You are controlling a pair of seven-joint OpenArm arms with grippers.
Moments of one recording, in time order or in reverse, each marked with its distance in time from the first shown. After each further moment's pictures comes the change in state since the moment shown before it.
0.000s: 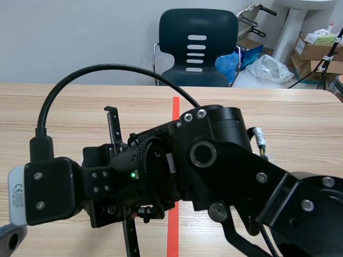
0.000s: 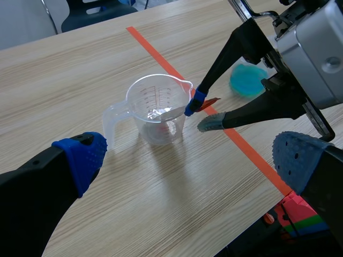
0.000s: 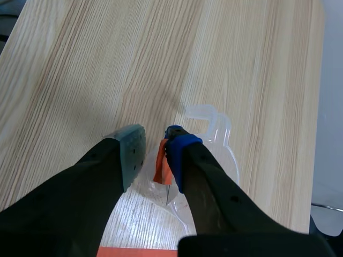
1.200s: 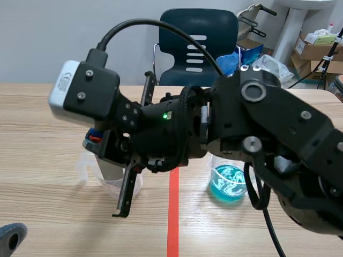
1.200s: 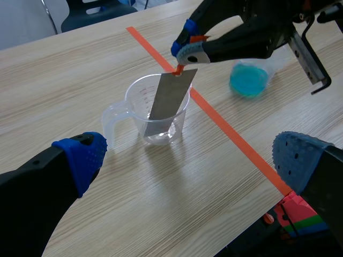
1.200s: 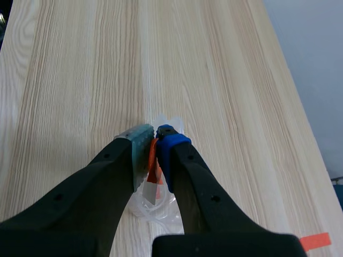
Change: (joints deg) left arm 0.0 0.0 0.0 0.0 0.0 0.0 0.0; right arm -0.1 0.0 12.5 0.0 23.1 -4.8 -1.8
